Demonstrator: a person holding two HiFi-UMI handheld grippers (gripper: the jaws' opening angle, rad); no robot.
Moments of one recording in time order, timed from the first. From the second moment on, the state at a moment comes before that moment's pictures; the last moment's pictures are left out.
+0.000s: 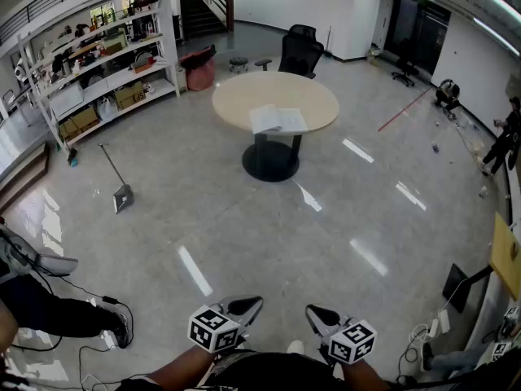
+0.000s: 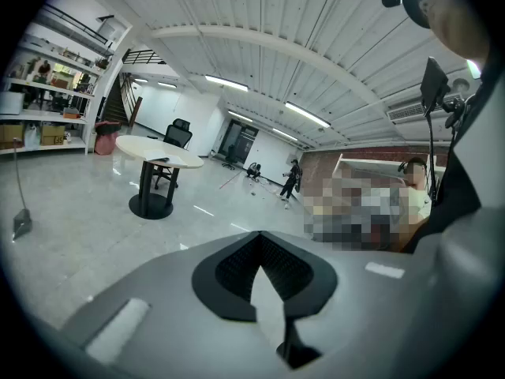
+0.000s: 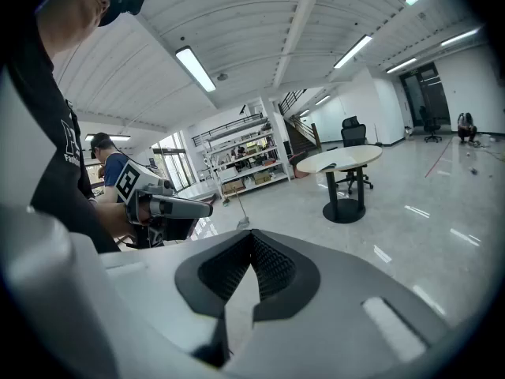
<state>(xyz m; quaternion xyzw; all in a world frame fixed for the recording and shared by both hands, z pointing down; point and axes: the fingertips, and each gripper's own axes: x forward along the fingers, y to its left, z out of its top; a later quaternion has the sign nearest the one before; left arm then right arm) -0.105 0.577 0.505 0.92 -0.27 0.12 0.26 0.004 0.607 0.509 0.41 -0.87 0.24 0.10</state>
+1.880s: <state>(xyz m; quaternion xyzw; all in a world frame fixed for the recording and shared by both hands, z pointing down) -0.148 0.441 0.499 0.91 -0.30 0.13 0.26 -0.036 0.450 0.496 0.40 -0.89 0.22 0.08</state>
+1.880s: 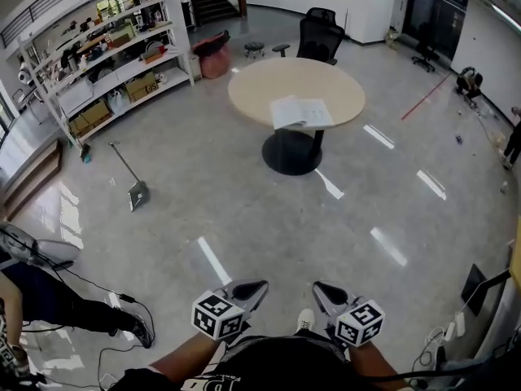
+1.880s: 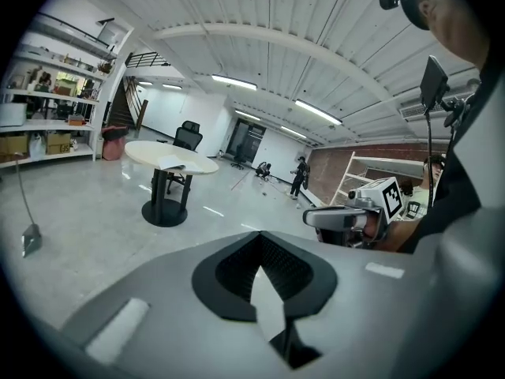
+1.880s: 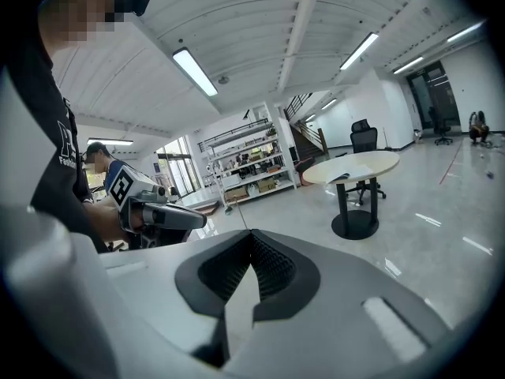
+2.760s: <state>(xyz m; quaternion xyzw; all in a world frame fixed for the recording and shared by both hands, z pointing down) 0.012 0.335 0.501 0.90 -0.32 0.16 0.26 0.126 0.341 0.512 0.38 -0.89 0.25 0.07</state>
